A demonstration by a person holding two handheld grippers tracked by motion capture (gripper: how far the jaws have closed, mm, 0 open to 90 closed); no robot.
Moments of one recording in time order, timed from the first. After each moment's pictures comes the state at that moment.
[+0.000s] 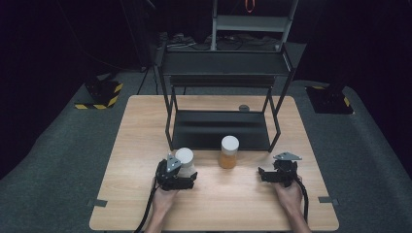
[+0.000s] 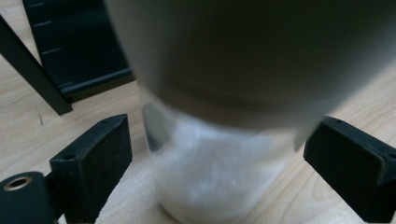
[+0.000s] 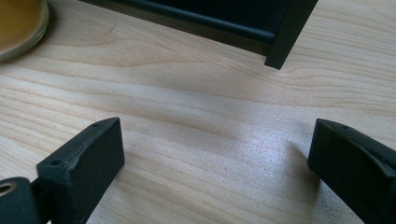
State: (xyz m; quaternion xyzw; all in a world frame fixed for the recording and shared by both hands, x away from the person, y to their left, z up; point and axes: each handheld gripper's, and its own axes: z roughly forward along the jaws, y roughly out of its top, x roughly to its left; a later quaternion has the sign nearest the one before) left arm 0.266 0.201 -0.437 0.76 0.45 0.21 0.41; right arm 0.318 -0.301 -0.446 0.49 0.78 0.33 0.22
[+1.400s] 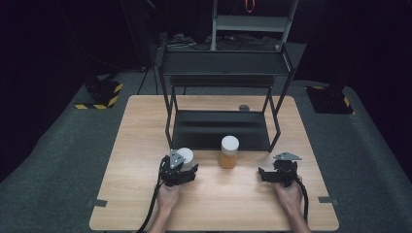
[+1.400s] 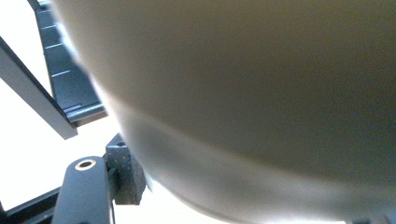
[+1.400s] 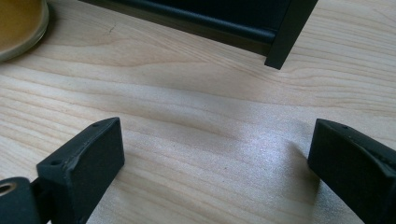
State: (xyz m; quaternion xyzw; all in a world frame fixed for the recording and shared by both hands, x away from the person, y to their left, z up) left arm 0.269 0.191 -0.439 0.75 0.46 0.23 0.42; right arm 0.318 -0.302 -0.446 0.49 0.78 0.33 0.22
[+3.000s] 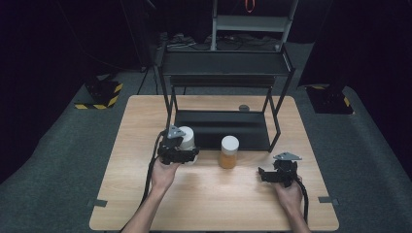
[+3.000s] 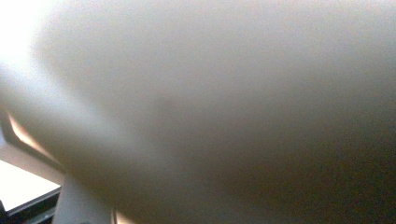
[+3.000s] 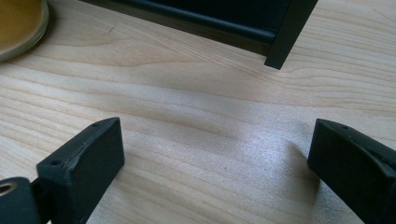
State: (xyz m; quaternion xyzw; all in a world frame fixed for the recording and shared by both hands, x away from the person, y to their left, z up) left arm 0.320 0.204 -0.323 0.79 0.43 0.16 0.41; right arm 0.318 -0.301 -0.446 0.49 0.78 0.33 0.22
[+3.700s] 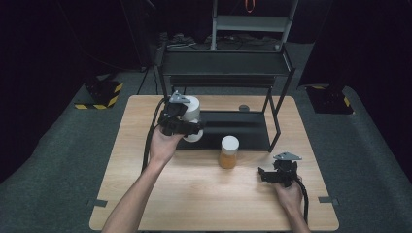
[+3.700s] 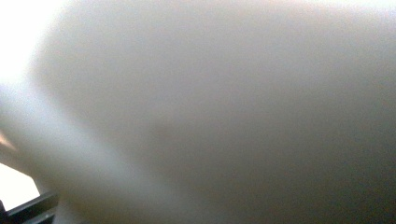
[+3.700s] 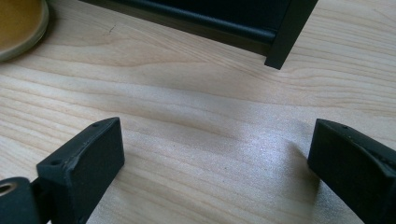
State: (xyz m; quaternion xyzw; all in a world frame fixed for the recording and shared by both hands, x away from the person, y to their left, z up) left arm 0.351 0.196 -0.221 0.80 0.39 0.16 0.42; right arm 0.318 -0.301 -0.446 0.49 0.78 0.33 0.22
